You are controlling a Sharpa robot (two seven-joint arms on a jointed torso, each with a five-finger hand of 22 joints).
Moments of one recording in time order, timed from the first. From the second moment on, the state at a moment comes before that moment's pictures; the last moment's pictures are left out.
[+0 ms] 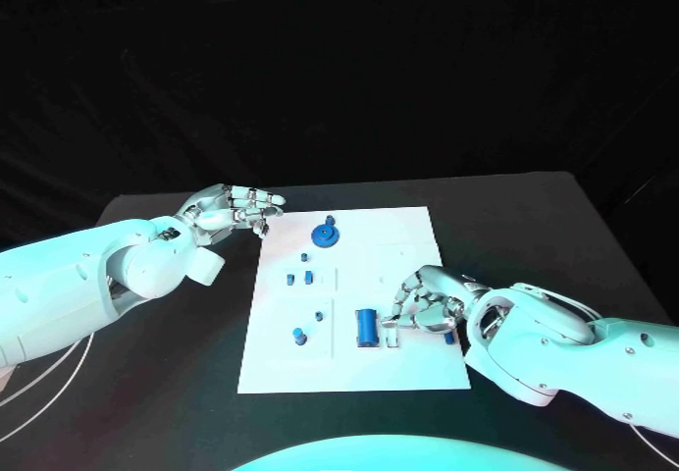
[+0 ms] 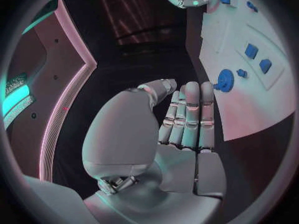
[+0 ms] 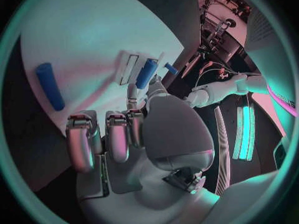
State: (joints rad) left arm 1.17 -0.90 -0.02 1.38 -0.18 0.01 0.25; left_hand 1.42 -0.19 0.56 0.03 0.31 0.84 0.21 0.23 0.25 0.93 0.14 0.47 0.19 1.01 0.06 1.15 0.47 0.17 0.82 0.16 0.98 0.87; right arm 1.08 -0.99 -0.14 1.93 -1.33 -0.42 -0.48; right_hand 1.27 -0.08 -0.06 0.29 0.06 0.99 0.07 0.43 0.50 1.47 -0.01 1.45 1.31 1.47 -0.07 1.57 1.31 0.01 1.47 0.03 1.57 1.31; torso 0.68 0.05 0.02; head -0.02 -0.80
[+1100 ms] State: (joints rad) left arm 1.16 -0.94 -0.02 1.44 -0.15 0.01 0.29; left_hand 1.38 -0.20 0.54 0.06 0.31 0.84 0.21 0.23 0.25 0.92 0.14 0.48 0.19 1.01 0.06 1.15 0.46 0.17 0.82 0.16 0.95 0.85; right arm 1.03 -1.24 -0.15 1.98 -1.47 -0.45 -0.49; right_hand 1.27 -0.15 -0.01 0.29 0.06 1.01 0.07 0.43 0.53 1.47 0.00 1.39 1.31 1.47 -0.06 1.55 1.31 0.01 1.46 0.04 1.55 1.31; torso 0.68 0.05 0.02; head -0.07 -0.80
